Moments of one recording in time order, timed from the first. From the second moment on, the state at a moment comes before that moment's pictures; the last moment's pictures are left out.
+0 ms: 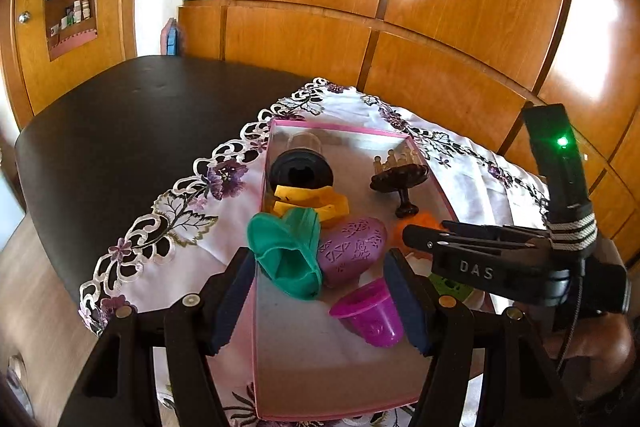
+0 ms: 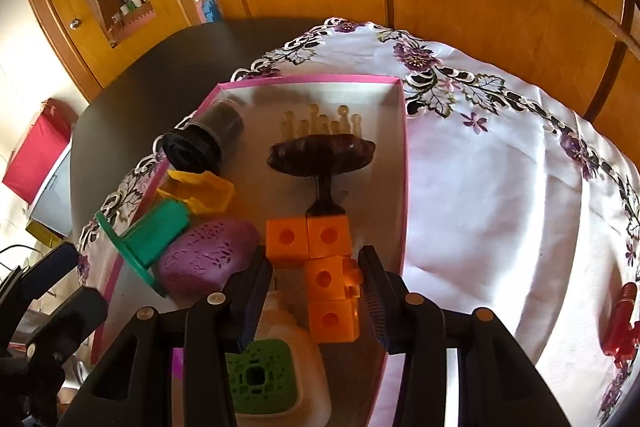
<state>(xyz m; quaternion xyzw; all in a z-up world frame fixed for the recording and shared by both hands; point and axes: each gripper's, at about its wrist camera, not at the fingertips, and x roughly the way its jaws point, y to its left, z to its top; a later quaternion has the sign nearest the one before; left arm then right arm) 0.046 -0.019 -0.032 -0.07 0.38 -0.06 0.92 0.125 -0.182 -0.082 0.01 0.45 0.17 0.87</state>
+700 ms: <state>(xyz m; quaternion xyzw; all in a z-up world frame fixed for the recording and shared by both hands) 0.035 -0.036 -0.016 -0.05 0.36 -0.08 0.93 0.084 -0.262 -0.035 0.07 0.39 0.12 0.91</state>
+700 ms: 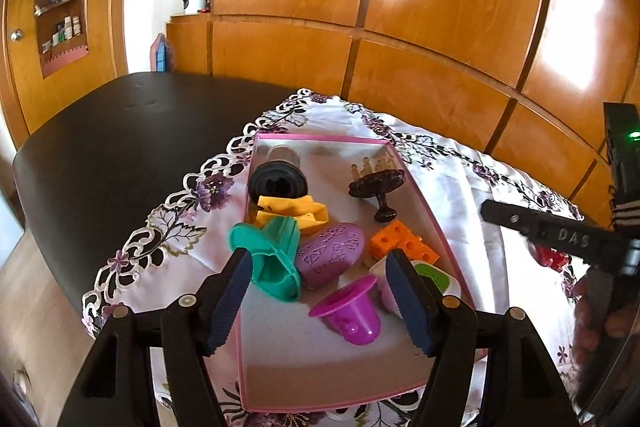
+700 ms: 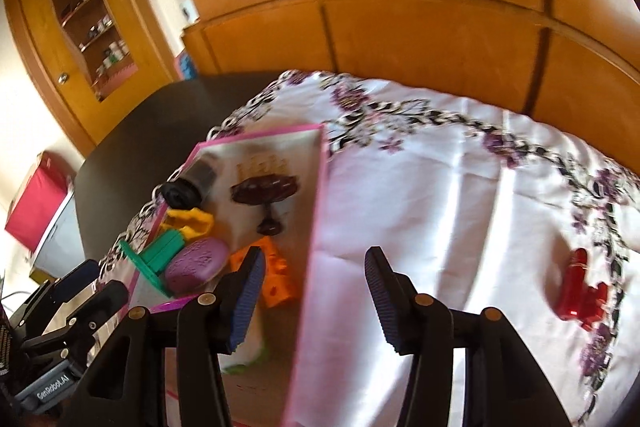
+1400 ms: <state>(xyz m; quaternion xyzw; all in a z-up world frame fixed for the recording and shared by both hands) 0.026 -0.118 0.017 0.04 0.33 -0.17 0.93 0.033 -0.485 -0.030 0.11 0.35 -0.12 0.92</state>
